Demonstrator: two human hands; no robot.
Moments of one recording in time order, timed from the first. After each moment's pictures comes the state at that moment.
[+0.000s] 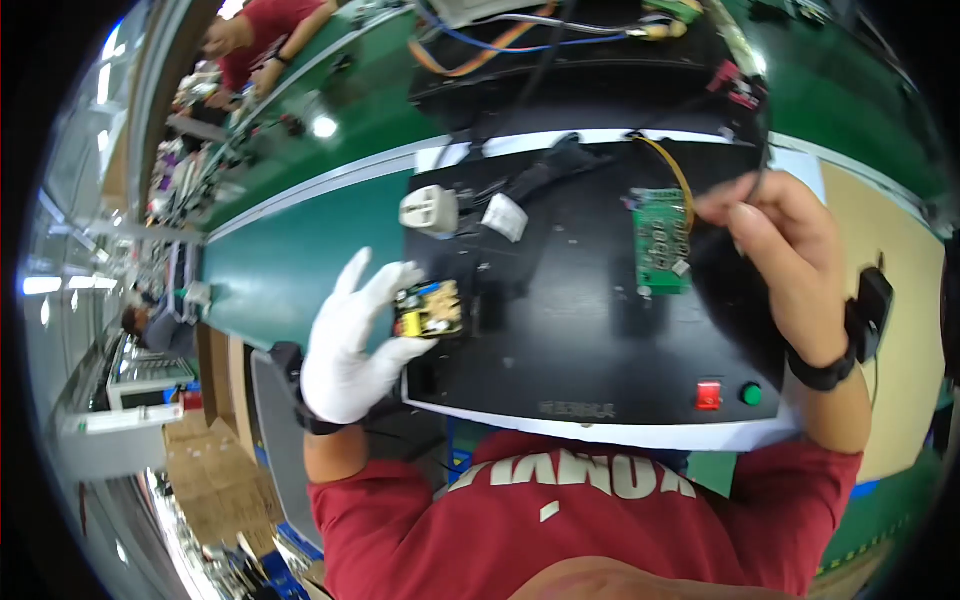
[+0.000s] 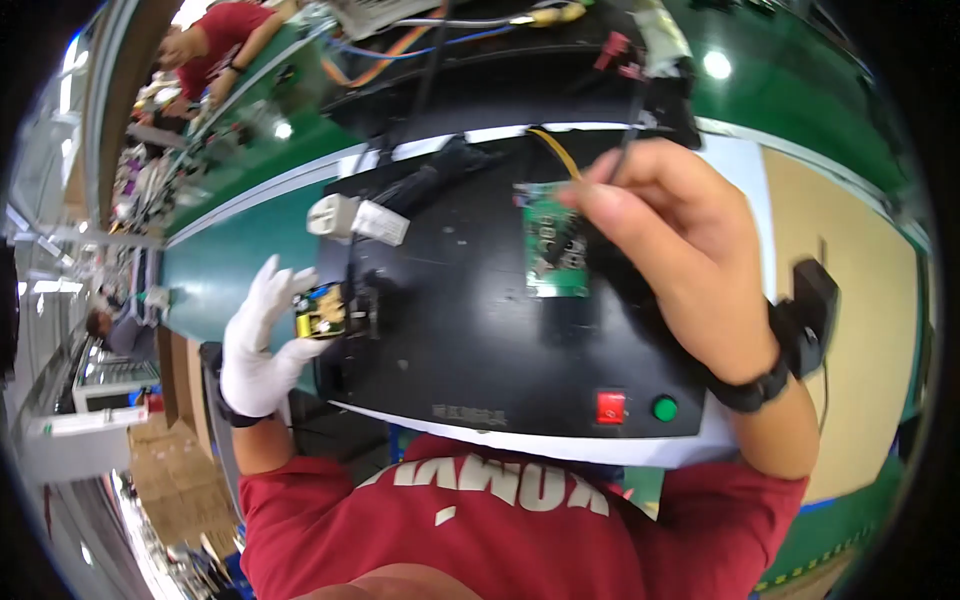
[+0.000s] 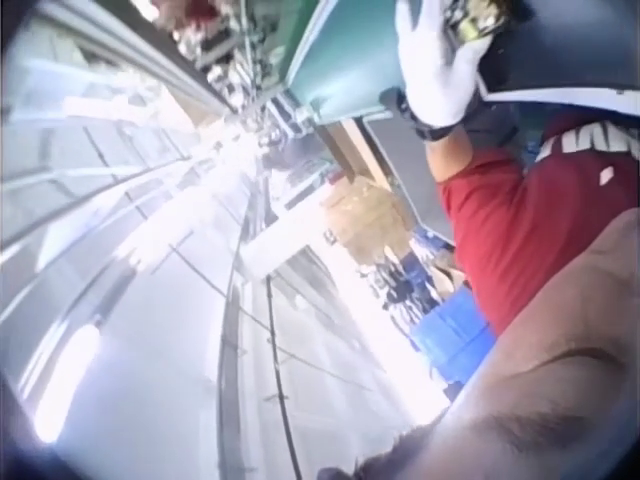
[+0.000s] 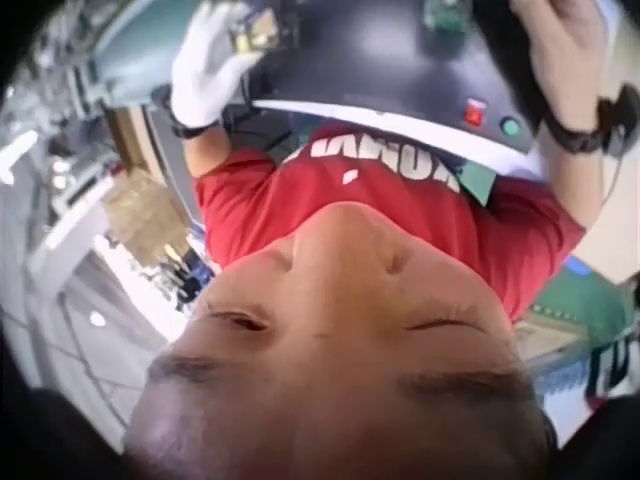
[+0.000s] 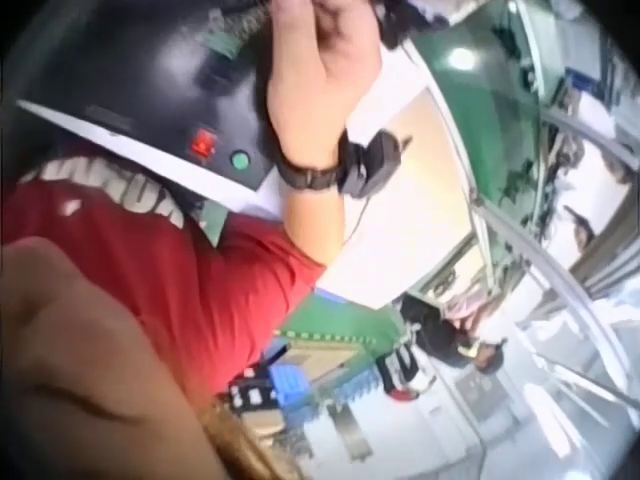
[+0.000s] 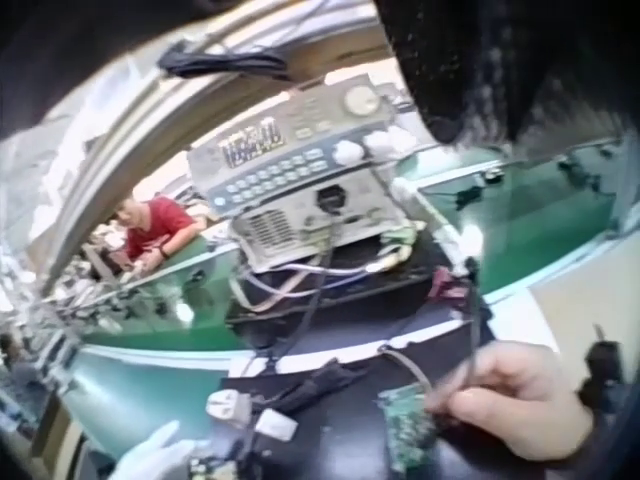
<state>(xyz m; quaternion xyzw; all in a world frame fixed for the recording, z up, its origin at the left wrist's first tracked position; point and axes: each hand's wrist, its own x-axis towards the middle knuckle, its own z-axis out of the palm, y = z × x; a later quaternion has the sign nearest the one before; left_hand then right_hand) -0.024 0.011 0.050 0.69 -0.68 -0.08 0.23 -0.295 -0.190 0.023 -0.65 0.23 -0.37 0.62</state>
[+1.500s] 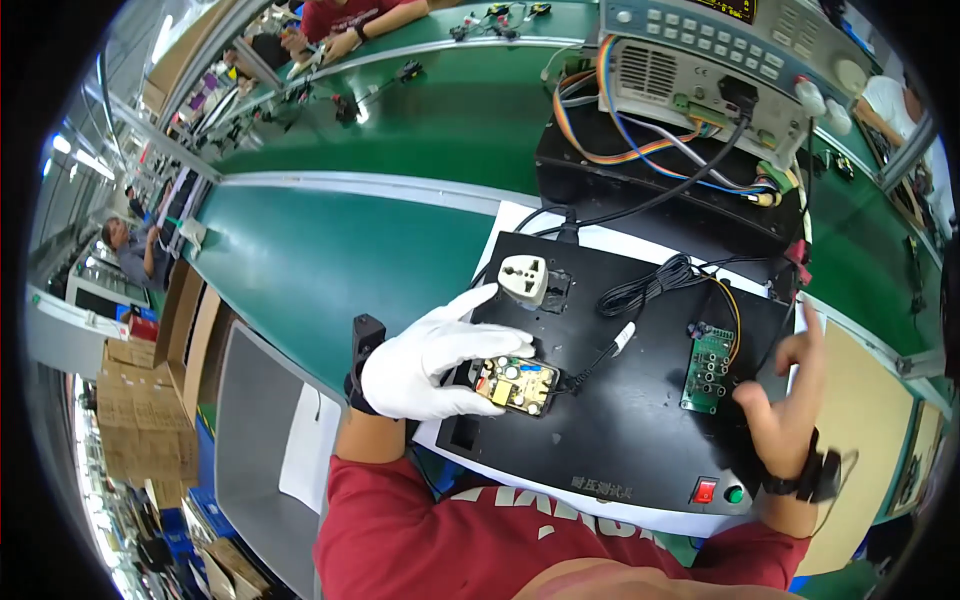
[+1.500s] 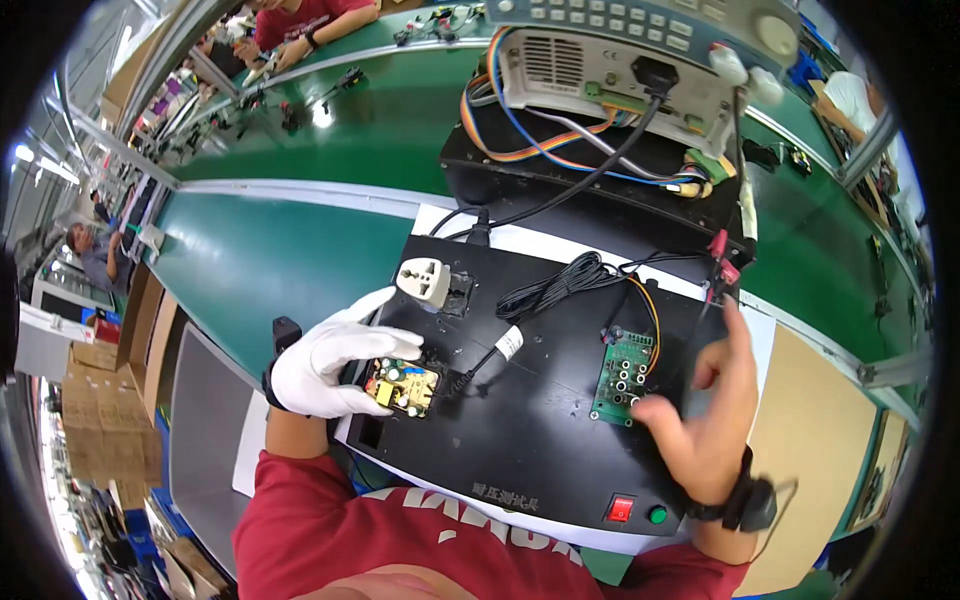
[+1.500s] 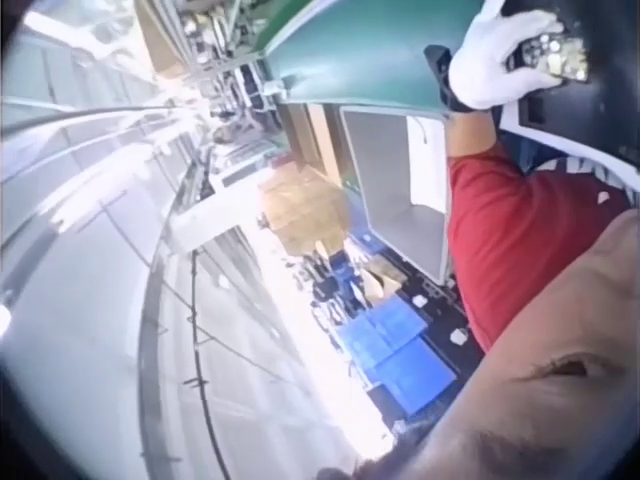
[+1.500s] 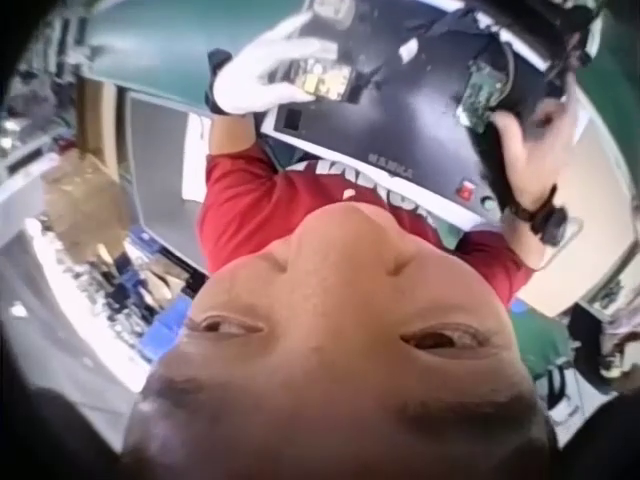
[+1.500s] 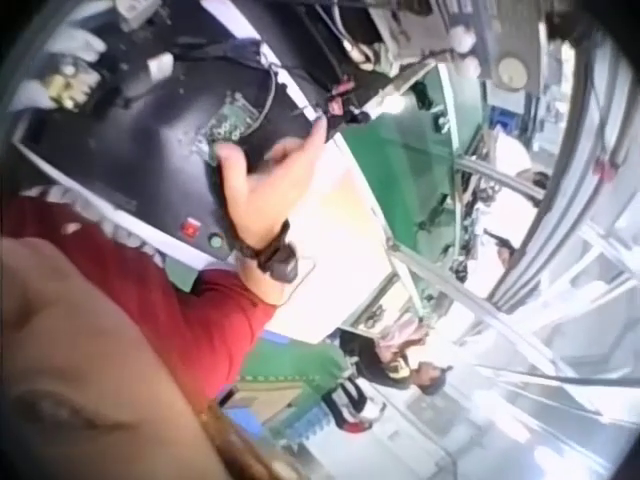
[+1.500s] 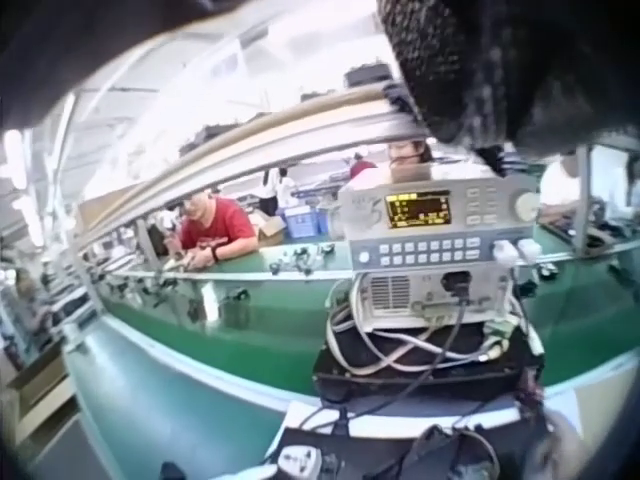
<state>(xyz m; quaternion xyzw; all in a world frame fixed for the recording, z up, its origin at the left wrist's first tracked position) 0.025 -0.008 0.025 0.47 -0.76 -0.25 0.38 -0.284 -0.182 0.031 -0.87 0.31 -0.34 0.21</state>
